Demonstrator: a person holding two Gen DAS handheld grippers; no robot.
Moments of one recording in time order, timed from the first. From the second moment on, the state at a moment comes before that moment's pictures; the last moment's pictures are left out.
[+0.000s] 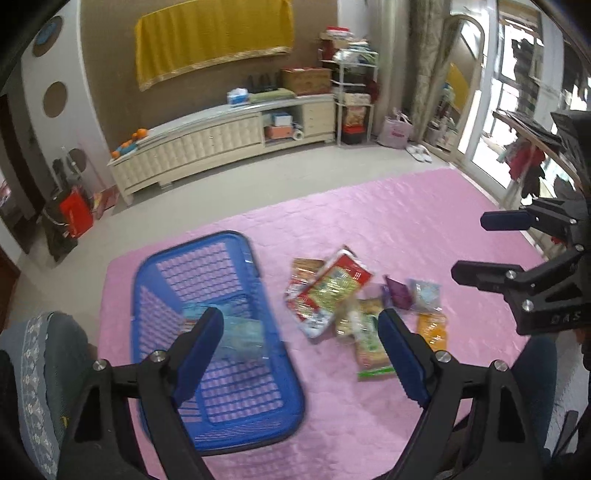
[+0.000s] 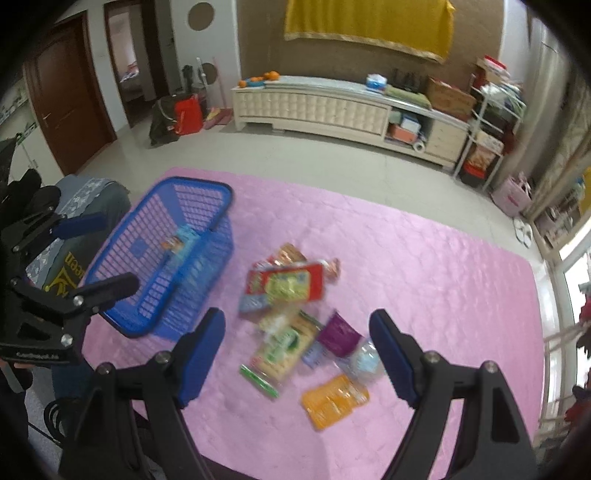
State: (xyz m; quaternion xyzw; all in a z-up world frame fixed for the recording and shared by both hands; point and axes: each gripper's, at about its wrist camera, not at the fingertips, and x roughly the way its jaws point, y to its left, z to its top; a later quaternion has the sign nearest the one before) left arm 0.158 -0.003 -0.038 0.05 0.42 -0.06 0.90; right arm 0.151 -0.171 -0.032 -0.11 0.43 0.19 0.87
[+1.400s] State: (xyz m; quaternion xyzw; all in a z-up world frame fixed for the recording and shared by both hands) left arm 0.252 -0.096 -0.259 0.02 0.62 -0.10 0.78; right arm 0.181 -0.282 -0.221 0.00 0.57 0.16 0.80
